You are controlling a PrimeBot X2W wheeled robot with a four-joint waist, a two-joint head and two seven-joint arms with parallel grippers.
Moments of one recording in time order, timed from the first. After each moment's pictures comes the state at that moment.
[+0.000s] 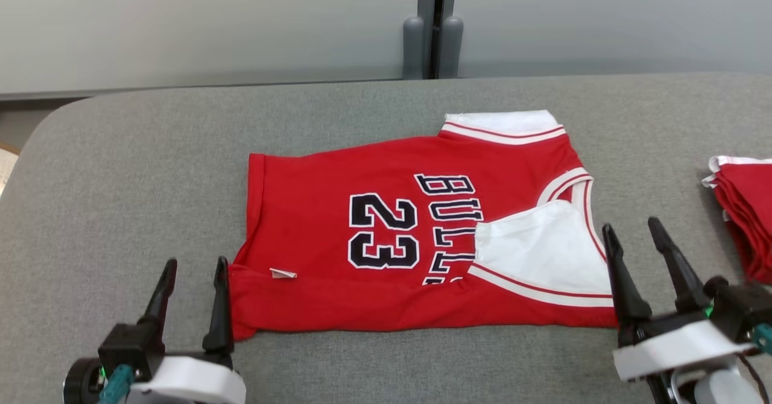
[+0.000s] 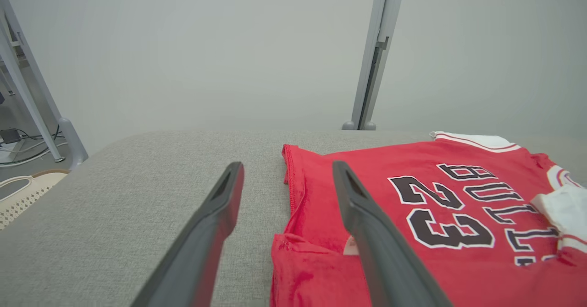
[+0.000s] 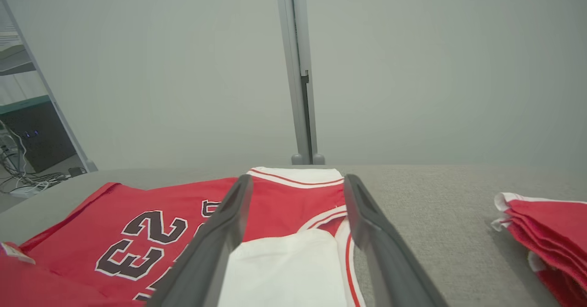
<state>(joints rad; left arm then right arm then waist) -0.03 0.21 -0.21 0.14 -0.36 0.14 -0.24 -0.14 -0.24 0.20 0.24 0.36 0.13 -0.26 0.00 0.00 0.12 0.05</state>
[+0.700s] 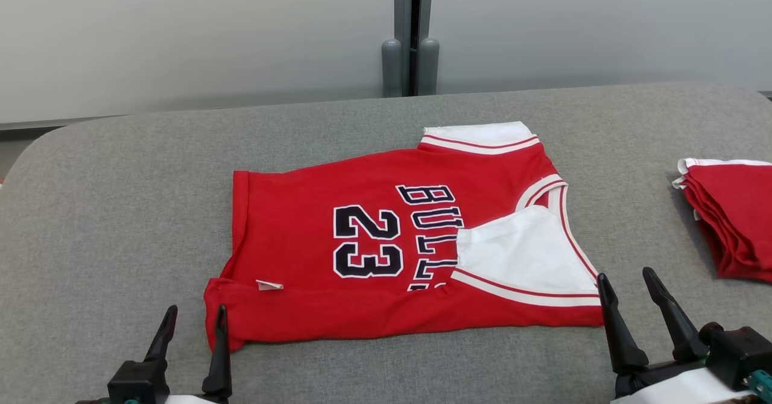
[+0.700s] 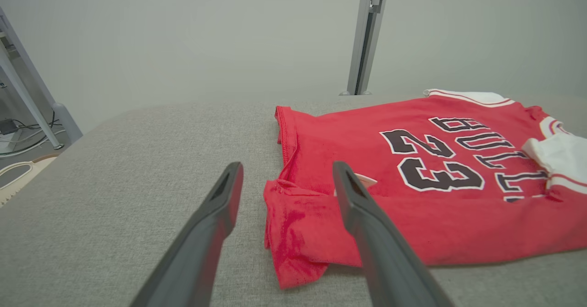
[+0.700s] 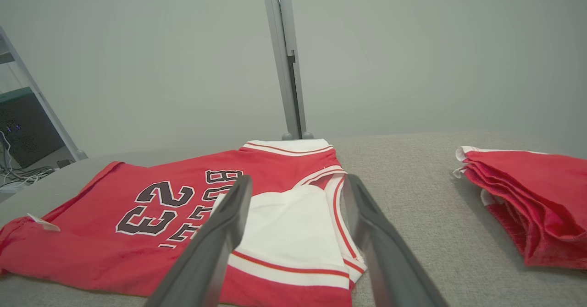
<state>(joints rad) 0.08 0.22 -0.23 0.16 -0.34 0.17 -0.25 0.08 -0.18 0.14 0.05 0.31 0.13 -0.15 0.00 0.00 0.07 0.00</state>
